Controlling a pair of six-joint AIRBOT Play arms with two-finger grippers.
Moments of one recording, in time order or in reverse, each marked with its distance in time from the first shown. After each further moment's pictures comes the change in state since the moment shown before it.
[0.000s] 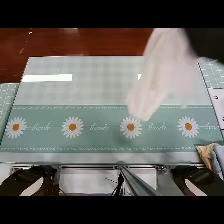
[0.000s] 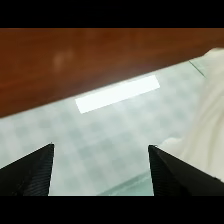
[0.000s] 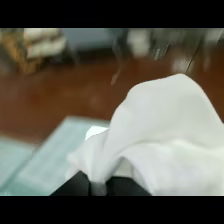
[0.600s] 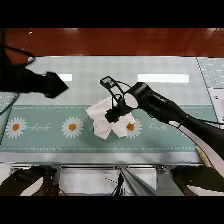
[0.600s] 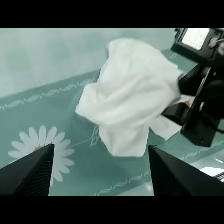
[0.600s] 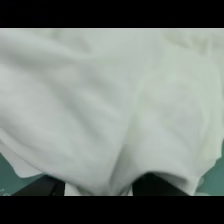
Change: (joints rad) left arm 0.000 0.005 -0.634 -0.036 -0.006 -0.069; right arm 0.354 -0.662 -0.014 -0.330 0.304 0.087
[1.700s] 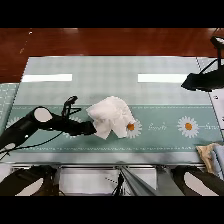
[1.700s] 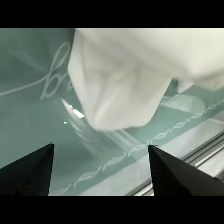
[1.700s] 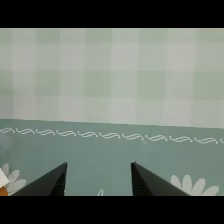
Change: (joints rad) left arm -0.037 -0.179 -0.784 -0.533 0.485 0.257; right arm -0.912 0.347 -0.044 0.125 0.170 -0.222
